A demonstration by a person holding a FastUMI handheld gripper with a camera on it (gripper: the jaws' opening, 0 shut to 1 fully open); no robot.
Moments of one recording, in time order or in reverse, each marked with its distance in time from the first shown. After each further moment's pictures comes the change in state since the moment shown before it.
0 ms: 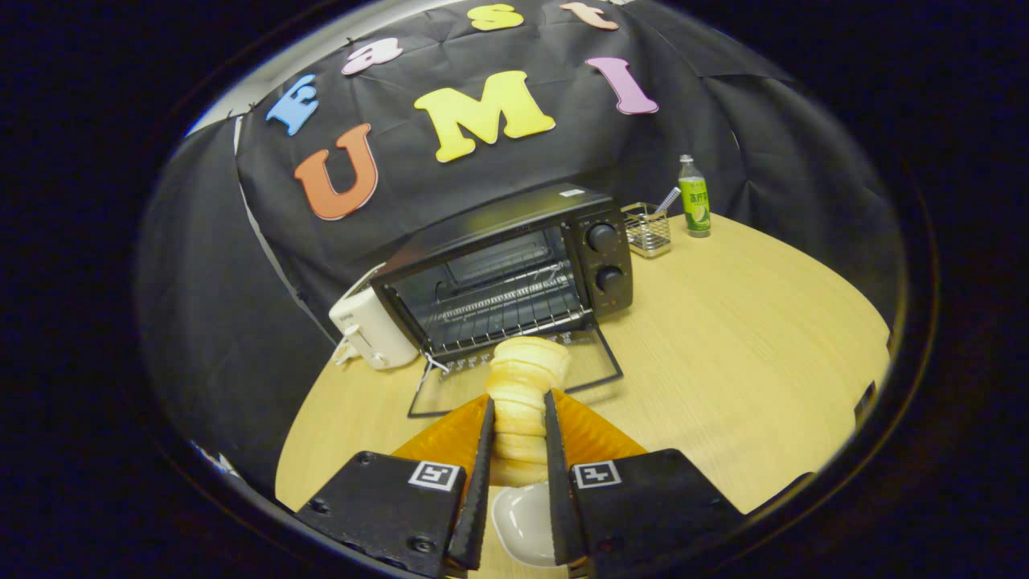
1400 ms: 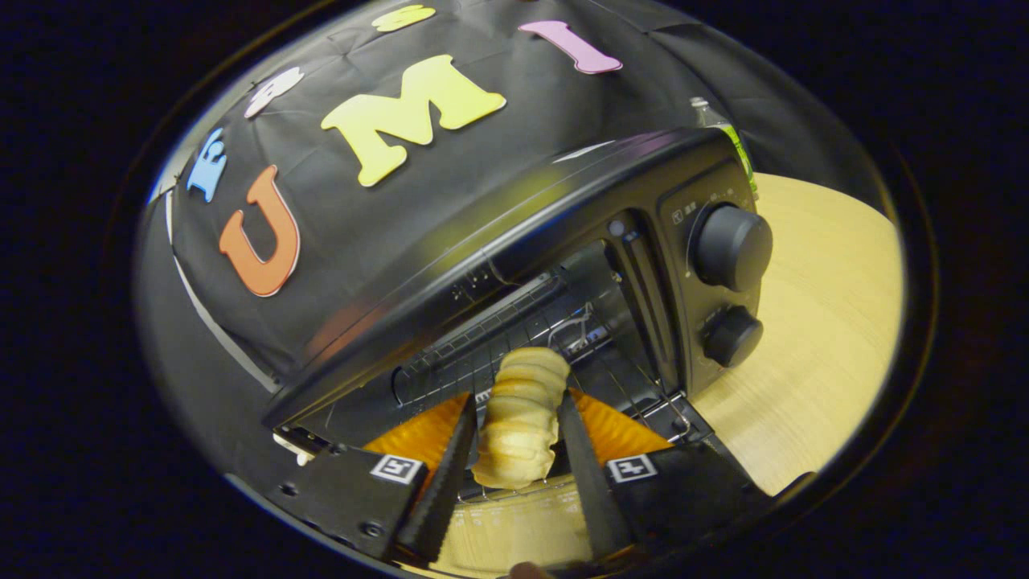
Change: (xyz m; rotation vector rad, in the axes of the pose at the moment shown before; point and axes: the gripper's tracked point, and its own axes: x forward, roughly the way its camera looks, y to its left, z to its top) arm 0.203 0.001 0.068 0.255 -0.053 0.018
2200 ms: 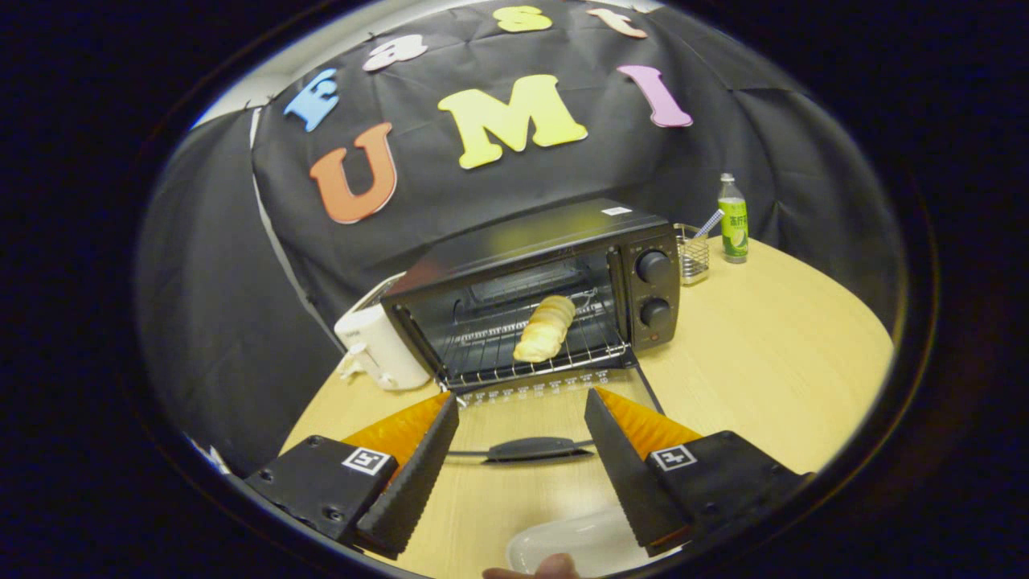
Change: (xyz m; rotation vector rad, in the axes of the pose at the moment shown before) arm -0.169 0.005 -0.063 -0.378 0.030 0.025
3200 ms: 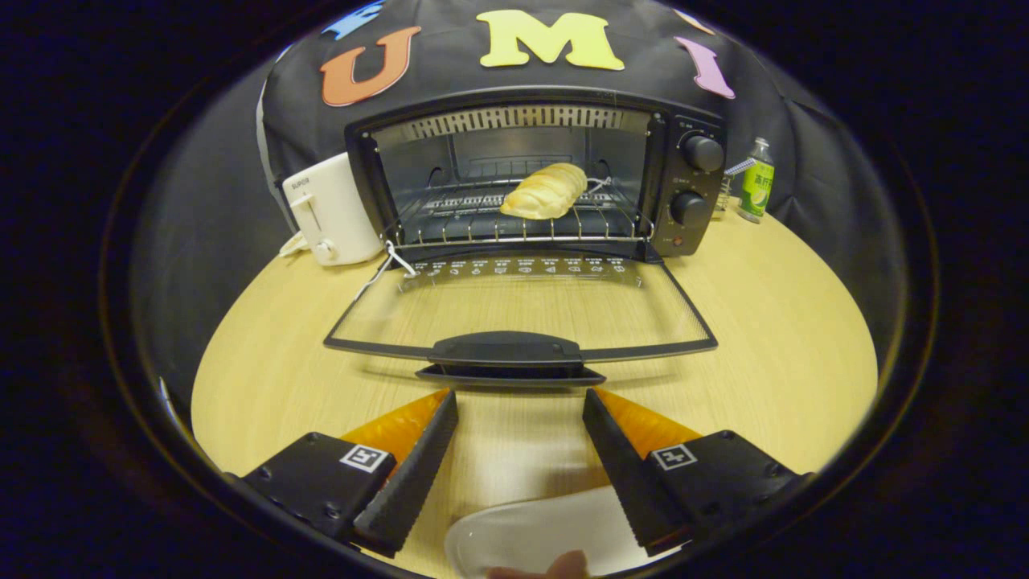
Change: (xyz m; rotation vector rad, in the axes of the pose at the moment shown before) arm 0.049 -0.021 -0.106 -0.160 0.273 -0.139
